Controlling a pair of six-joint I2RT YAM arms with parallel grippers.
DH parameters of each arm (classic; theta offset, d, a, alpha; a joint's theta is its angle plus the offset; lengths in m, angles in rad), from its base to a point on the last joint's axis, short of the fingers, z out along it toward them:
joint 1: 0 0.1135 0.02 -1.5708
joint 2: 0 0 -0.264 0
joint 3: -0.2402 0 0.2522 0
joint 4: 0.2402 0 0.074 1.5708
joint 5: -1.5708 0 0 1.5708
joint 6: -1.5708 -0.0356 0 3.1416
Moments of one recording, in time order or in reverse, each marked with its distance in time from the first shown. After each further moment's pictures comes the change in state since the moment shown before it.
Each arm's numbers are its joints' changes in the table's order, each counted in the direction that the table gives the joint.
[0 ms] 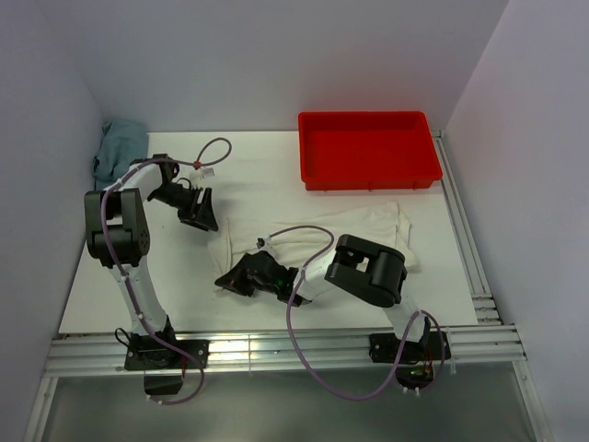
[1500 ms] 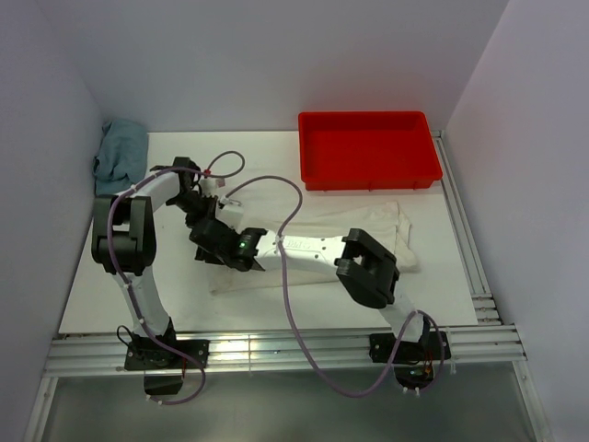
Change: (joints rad) left arm -0.141 -0.082 0.140 -0.152 0.314 0.267; right arm 0.026 0.030 -0.733 1.022 -0.300 0.377
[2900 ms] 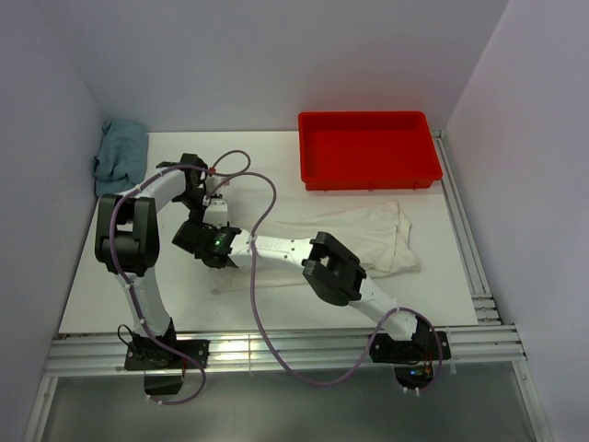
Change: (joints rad) left arm -0.048 0.000 -0.040 0.031 0.075 0.033; right arm -0.003 0.310 -0.399 0.262 -0.216 0.161
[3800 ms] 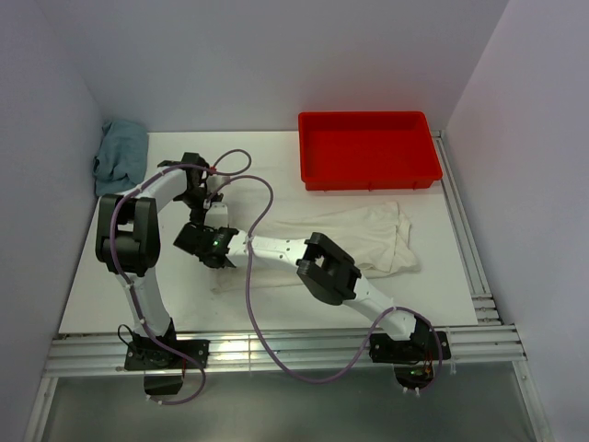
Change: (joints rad) left arm -0.011 0.000 -0.017 0.019 0.006 0.024; right arm -0.009 0.071 -0.045 0.042 0.016 0.002
